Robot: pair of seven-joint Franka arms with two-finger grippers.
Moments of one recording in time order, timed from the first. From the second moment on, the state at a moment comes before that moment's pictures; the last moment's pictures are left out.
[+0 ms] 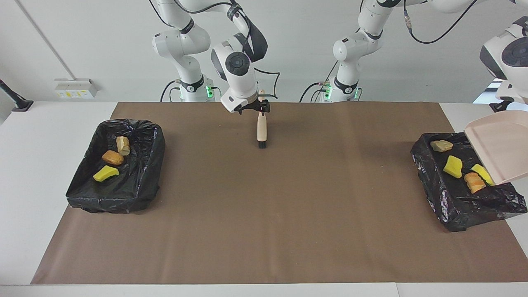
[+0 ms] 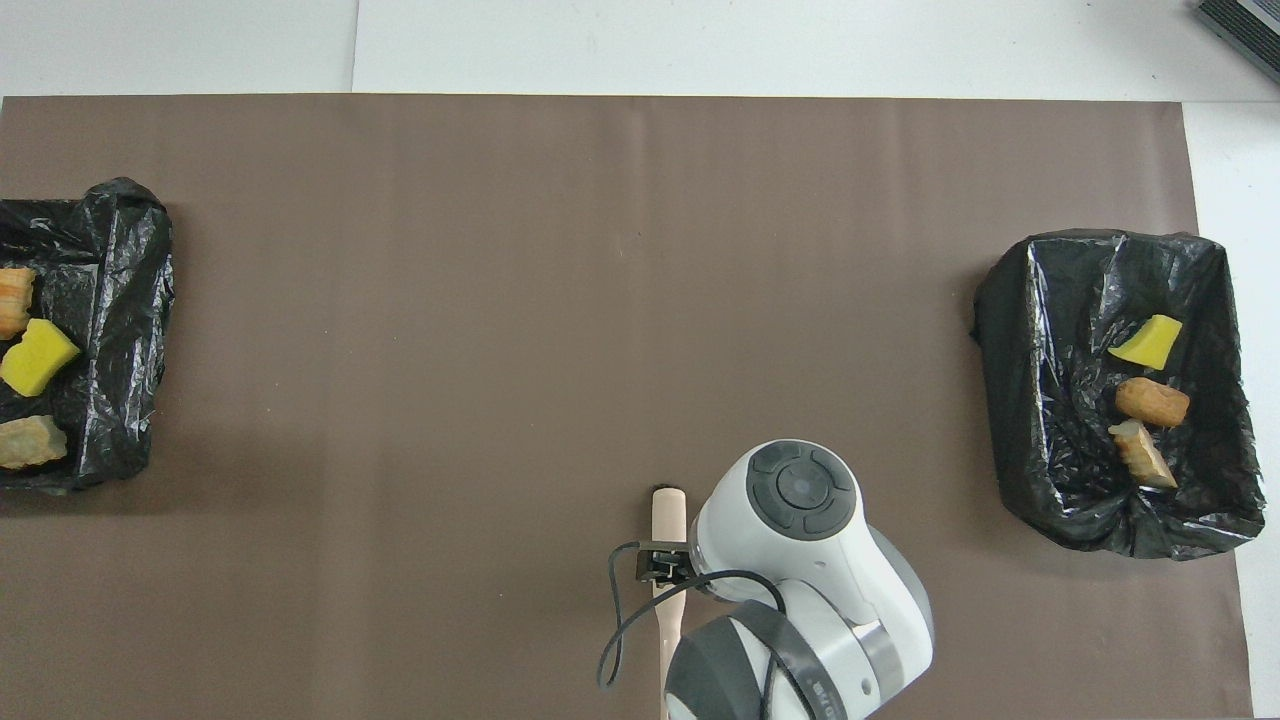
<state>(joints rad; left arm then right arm) 0.36 0.17 -0.17 -1.58 0.89 1.95 1.61 0.20 -0.04 0.38 -2.15 0.28 1.88 0.61</state>
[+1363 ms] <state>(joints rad) -0.36 0.32 -0.18 -1.66 0.19 1.75 0.15 0.14 -0.12 -0.12 -1.78 -0.02 1.64 0.13</state>
